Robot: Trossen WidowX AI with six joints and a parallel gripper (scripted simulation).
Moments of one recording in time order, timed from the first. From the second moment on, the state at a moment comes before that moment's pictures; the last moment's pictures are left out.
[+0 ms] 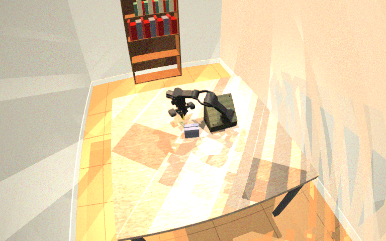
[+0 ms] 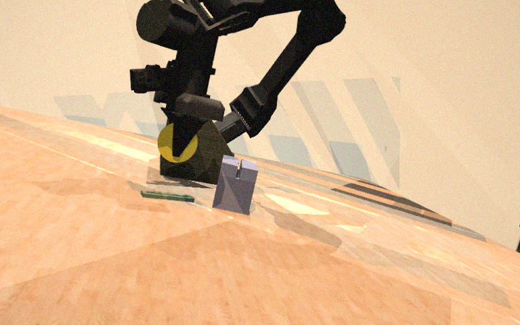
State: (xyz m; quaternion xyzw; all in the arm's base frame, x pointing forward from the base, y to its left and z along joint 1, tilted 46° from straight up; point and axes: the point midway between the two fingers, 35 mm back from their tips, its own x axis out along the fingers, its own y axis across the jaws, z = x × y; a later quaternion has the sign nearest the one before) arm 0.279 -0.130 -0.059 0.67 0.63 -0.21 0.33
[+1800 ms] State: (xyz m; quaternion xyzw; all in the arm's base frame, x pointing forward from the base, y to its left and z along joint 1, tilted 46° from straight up) arm 0.261 -0.150 -0.033 0.38 0.64 0.16 0.64
